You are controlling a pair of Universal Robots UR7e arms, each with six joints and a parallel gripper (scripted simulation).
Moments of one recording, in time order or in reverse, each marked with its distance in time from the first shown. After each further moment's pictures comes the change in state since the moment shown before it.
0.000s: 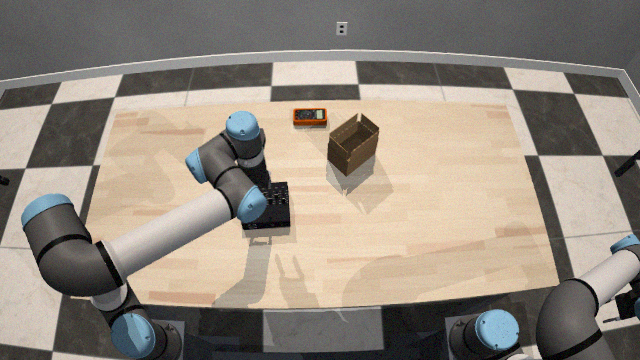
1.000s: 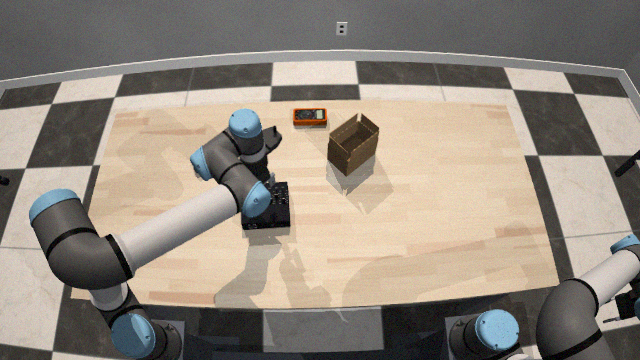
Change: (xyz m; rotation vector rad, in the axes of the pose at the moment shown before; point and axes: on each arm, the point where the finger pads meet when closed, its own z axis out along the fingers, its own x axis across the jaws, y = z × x) left arm 0.013 -0.028 0.014 0.044 -0.029 0.701; right arm 0.000 0.000 0.000 0.000 0.000 0.000
